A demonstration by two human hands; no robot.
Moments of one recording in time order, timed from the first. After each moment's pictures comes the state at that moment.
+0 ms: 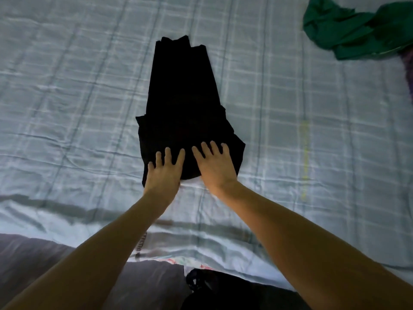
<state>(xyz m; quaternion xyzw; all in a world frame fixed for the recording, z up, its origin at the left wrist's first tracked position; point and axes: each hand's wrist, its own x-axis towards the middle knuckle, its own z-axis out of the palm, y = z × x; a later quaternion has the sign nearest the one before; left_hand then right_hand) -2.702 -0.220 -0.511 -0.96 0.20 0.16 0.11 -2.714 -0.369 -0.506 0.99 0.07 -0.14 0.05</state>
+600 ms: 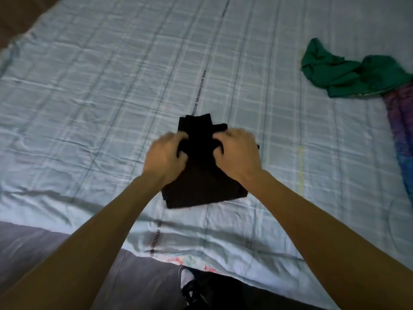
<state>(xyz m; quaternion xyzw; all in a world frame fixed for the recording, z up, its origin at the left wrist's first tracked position) -2.659 -0.200 -0.404 -0.96 0.16 0.04 -0.25 -2.688 -0.388 -0.387 0.99 0.03 0.03 -0.11</state>
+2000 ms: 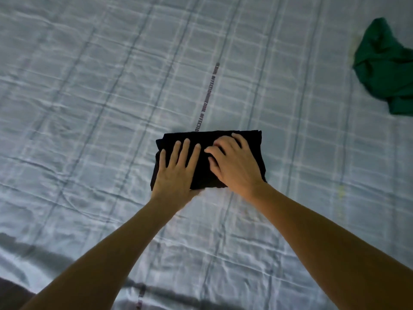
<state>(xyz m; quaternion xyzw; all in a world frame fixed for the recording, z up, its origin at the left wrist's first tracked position) -2.574 -0.234 -0.528 -0.97 0.22 0.07 -0.01 -2.559 -0.414 -0.520 0.97 0.21 0.11 -0.07</state>
